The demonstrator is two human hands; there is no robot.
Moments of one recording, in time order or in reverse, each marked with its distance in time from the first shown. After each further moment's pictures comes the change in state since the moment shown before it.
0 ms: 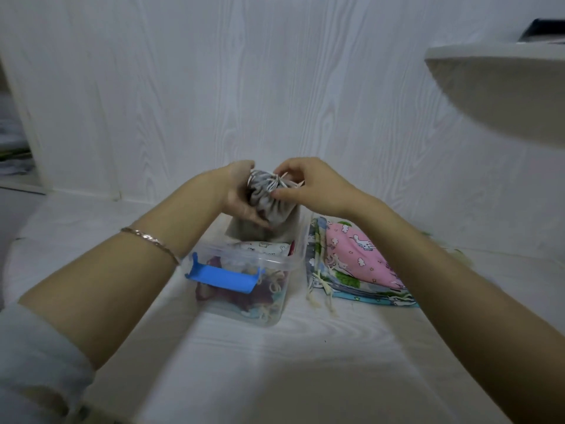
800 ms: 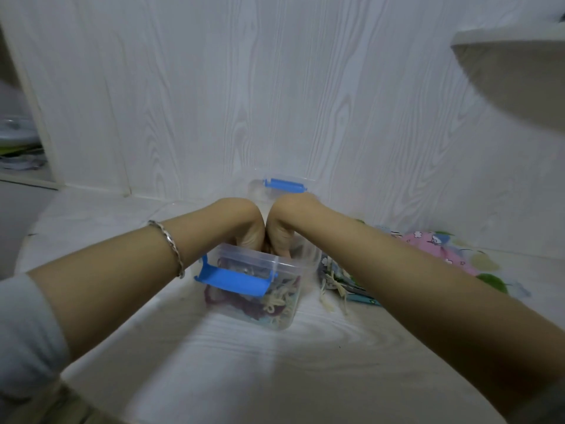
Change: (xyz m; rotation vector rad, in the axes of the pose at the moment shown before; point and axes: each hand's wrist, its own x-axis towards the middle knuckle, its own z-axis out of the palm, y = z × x) left_hand 0.033 -0.040 -0.011 1.710 -0.266 -0.468; right_hand 0.049 -0.020 0.074 -1.082 -0.971 0.242
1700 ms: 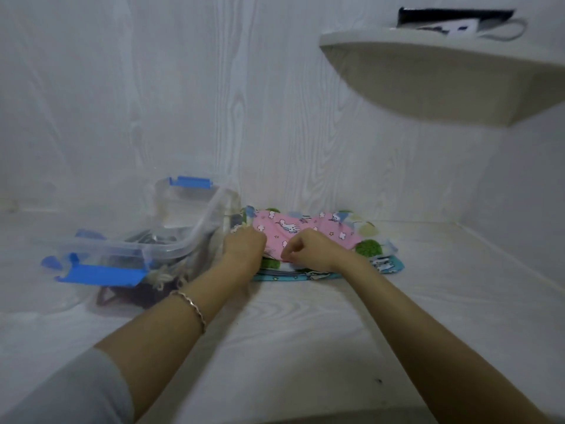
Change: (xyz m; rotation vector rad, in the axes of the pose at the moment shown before) left_hand 0.028 0.179 0.043 0.141 1.006 0.024; right_hand -0.041 0.103 0.236 1.193 0.538 0.080
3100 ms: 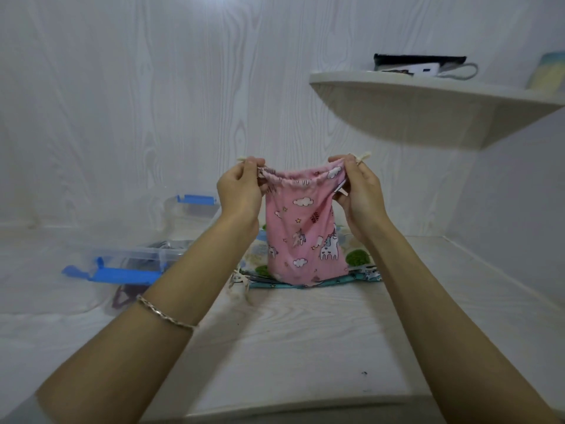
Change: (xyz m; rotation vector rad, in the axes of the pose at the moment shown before) left_hand -0.042 -0.001 -0.122 -2.053 0.610 -0.216; right_hand -0.070 -0.055 -0.091 1.030 0.677 -0.383
